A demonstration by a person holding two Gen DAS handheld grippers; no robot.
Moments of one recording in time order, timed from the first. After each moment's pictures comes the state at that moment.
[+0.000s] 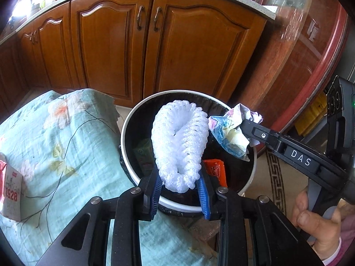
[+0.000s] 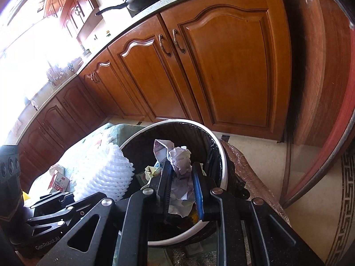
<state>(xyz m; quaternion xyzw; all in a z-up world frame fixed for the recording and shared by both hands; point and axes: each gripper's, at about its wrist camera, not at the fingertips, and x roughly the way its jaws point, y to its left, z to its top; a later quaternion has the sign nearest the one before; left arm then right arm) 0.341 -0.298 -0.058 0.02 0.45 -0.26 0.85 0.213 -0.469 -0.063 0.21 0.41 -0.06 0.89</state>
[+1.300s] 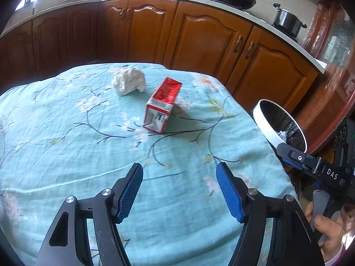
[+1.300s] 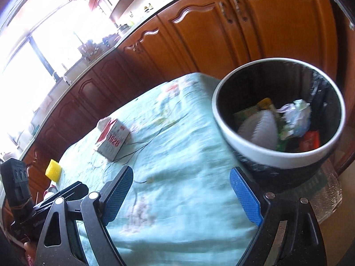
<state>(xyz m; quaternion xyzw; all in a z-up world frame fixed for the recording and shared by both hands) 0.212 -0.047 -0.049 -0.09 0.42 -0.09 0.90 0.194 -0.304 -0.077 0.23 0.44 0.06 0.86</state>
